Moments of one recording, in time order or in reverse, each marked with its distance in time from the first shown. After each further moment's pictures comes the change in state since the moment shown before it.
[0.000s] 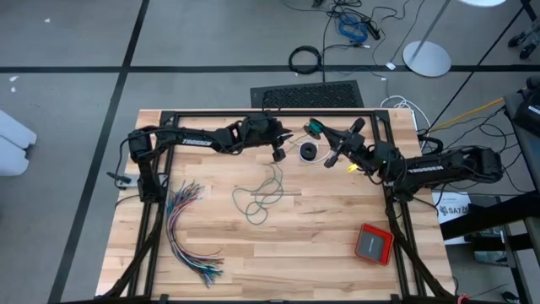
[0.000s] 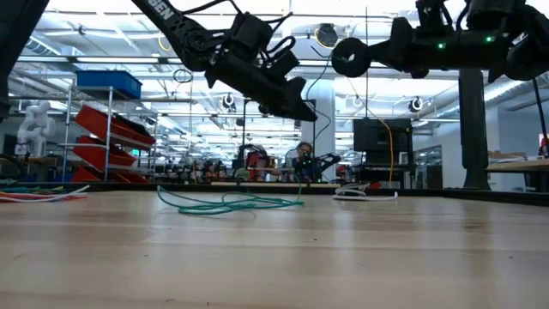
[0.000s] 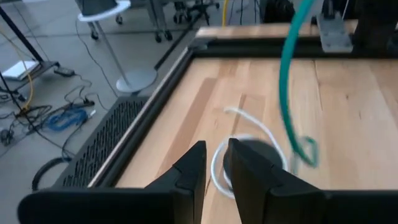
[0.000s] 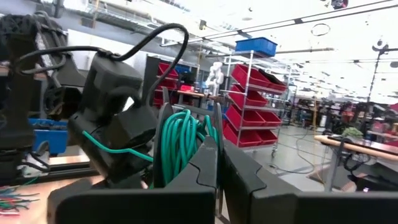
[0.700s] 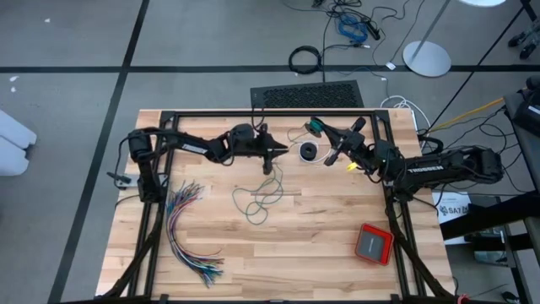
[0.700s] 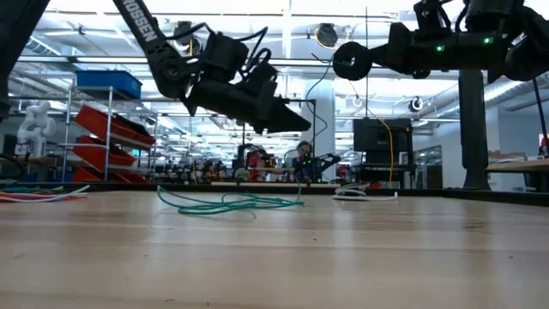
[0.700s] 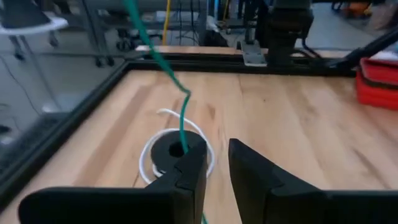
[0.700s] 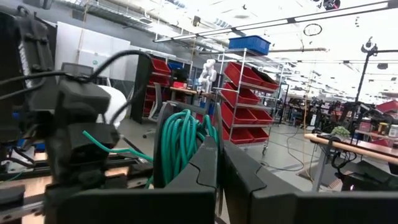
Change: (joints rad) left arm 0.019 0.000 -0.262 0.370 0.293 -0.094; right arm -0.016 0.000 0.000 -0.009 0.015 -0.021
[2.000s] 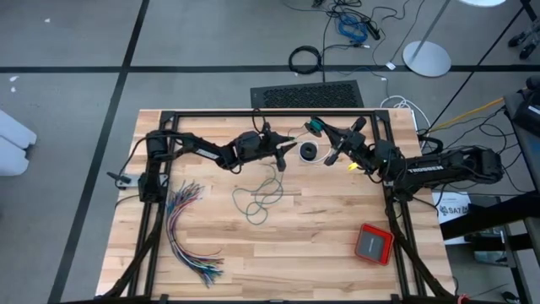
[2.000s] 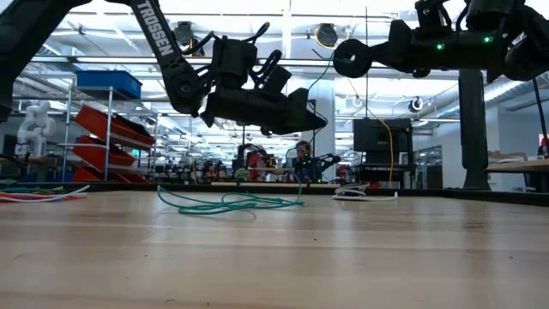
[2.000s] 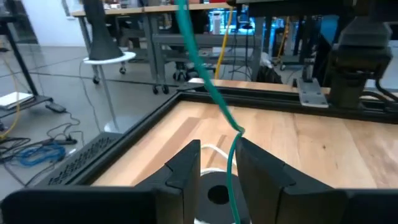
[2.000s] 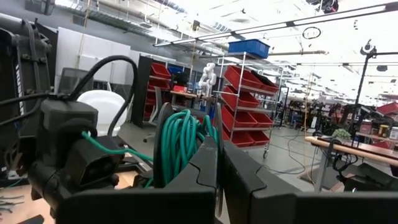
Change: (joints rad) left arm -0.074 0.158 0.072 0.261 -0.308 -0.045; right arm -0.001 0.000 0.002 0.017 -0.002 0.001
